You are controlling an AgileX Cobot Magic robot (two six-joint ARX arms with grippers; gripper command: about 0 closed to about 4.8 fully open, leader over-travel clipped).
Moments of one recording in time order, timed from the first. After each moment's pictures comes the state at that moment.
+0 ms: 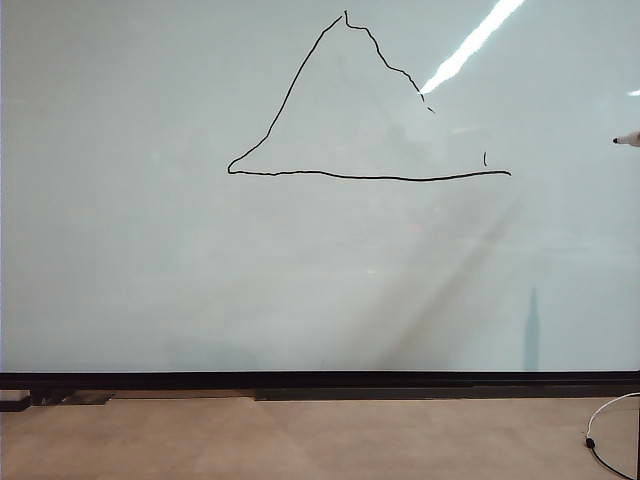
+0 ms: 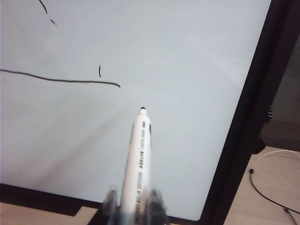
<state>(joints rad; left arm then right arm) 0.04 0.00 0.00 -0.13 0.07 0.12 -0.05 0.43 0.01 0.51 -0.21 -0.12</state>
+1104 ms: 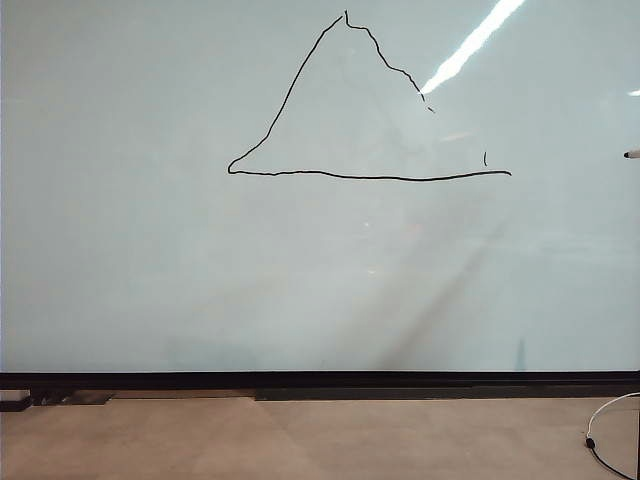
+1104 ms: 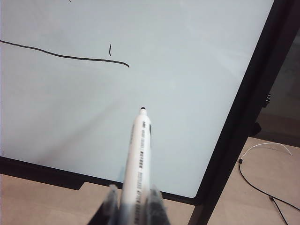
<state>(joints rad) 0.04 0.00 0.00 -0.13 0.07 0.12 0.09 0.00 0.01 0.04 -0.05 -0.18</state>
